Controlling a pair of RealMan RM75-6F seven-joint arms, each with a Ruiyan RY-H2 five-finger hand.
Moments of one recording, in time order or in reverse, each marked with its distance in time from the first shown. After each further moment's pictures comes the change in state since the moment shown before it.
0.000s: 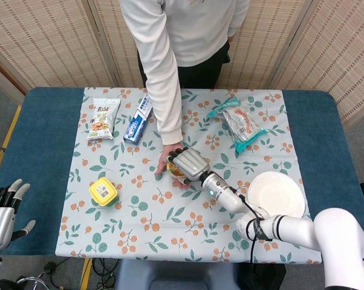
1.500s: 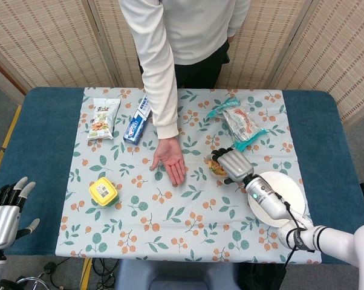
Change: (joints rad) left arm -0.012 0.003 -0.002 -0.034 0.023 0.001 0.037; right arm -0.222 0.150 -0.123 0.019 -0.194 0.117 0.219
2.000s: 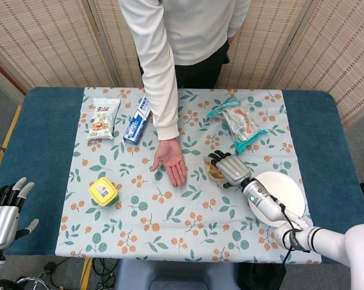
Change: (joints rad) left arm 0.001 -0.004 -0.001 0.010 -0.001 0.002 -0.007; right arm -0.008 -0.042 -0.014 0.054 -0.024 -0.038 0.038
